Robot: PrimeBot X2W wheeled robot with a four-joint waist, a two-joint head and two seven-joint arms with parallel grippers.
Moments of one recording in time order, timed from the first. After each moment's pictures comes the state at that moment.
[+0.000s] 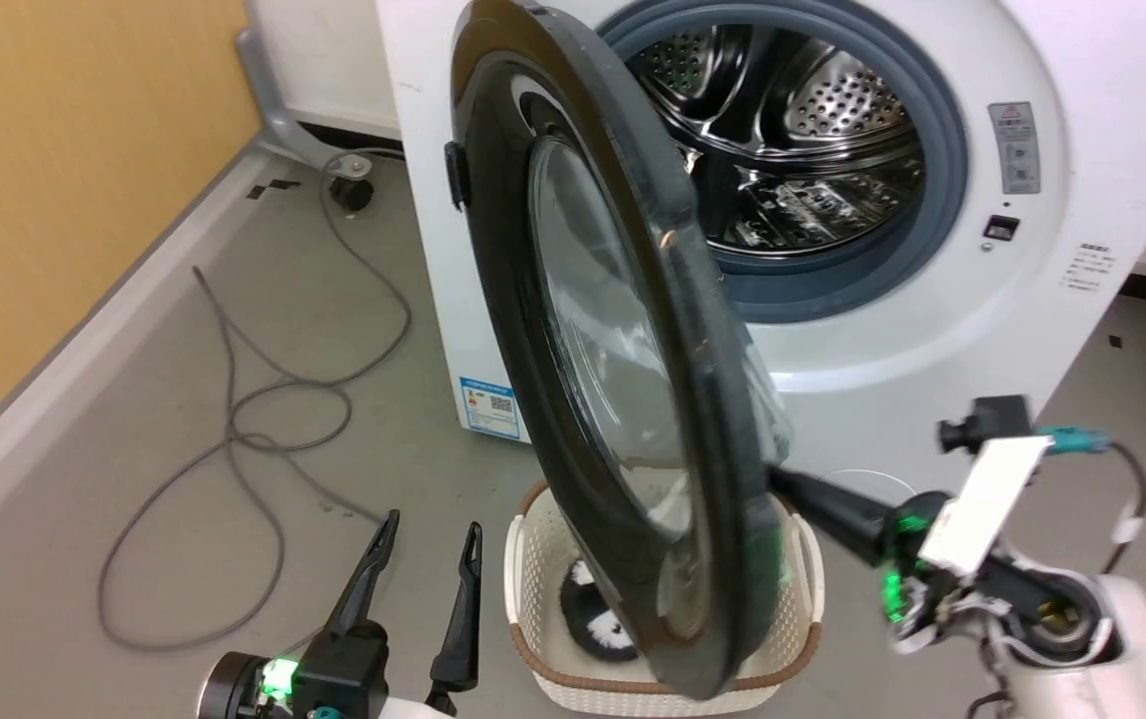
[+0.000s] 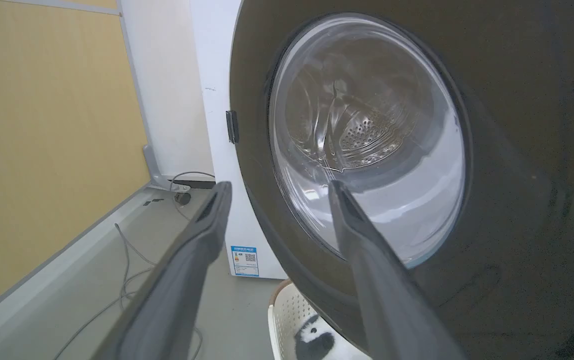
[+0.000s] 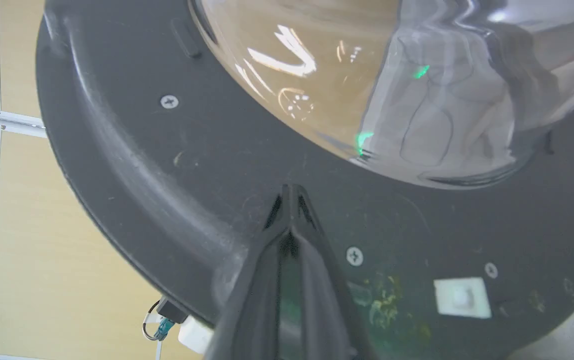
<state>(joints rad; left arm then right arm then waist) 0.05 0.06 -0.22 0.03 -0.04 0.05 -0.26 -0.34 -0.06 0.00 0.31 1.41 0.13 0.87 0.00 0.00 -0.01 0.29</state>
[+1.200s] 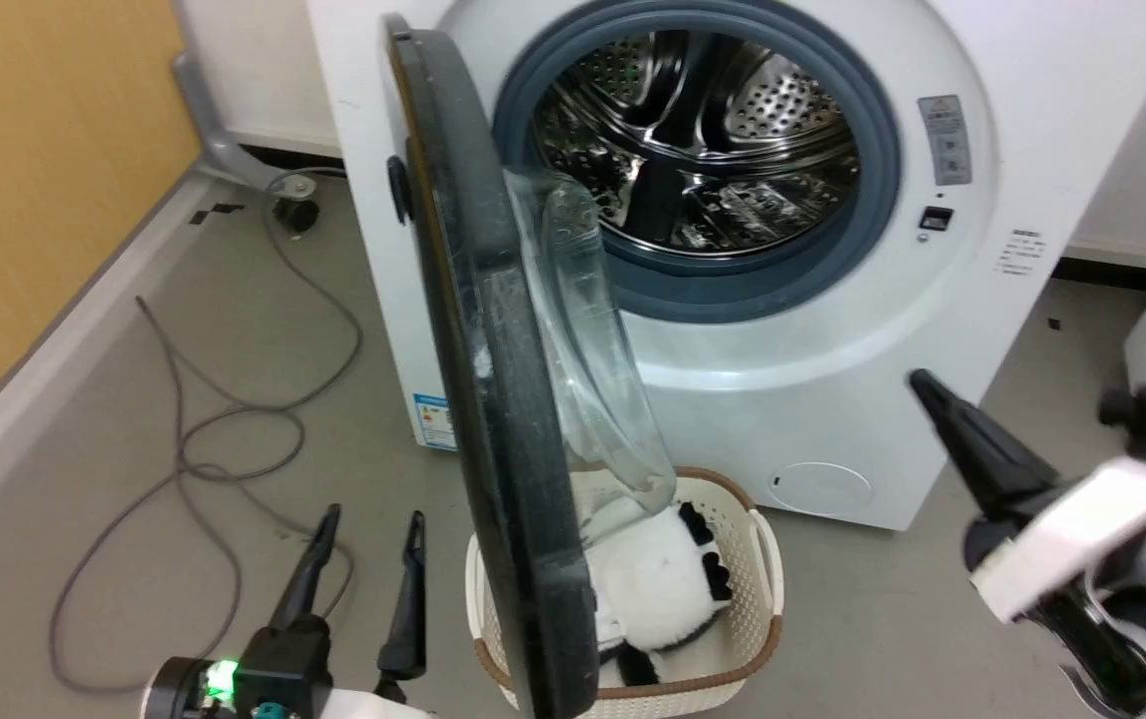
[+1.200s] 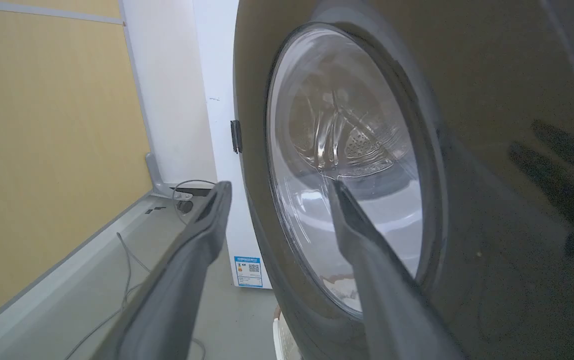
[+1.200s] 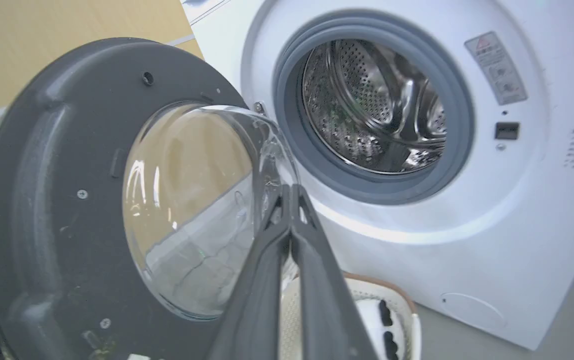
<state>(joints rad) 0.06 0.07 -0.15 0.01 -0.06 0.05 -0.26 -0.26 -0.40 0.26 0.01 0.85 0.13 0.16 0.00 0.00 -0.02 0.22</state>
